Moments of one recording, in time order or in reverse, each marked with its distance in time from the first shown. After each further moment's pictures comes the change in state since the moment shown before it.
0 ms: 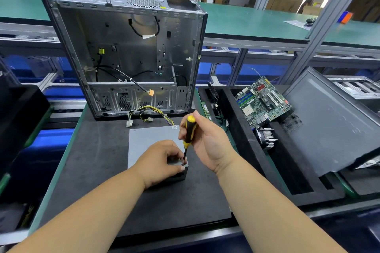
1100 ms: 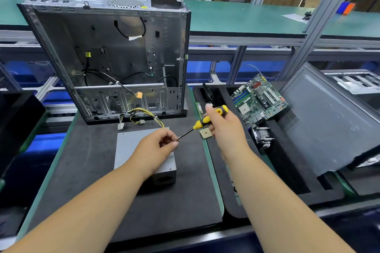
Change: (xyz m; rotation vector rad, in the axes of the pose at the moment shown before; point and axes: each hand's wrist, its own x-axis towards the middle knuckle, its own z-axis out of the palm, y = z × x) left_hand 0.029 0.026 0.010 -0.273 0.229 -0.246; right_hand 0.002 -0.032 -0.060 -0.387 0.453 -0.047
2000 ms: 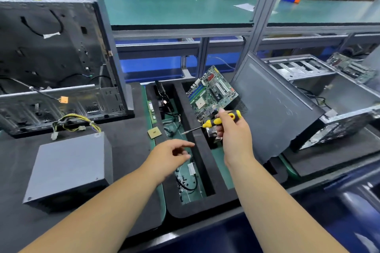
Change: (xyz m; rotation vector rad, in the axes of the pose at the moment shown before) left_hand 0.010 0.066 0.176 0.026 -0.280 -0.029; right_hand 0.007 0.016 -0.172 0.166 0.328 -0.051
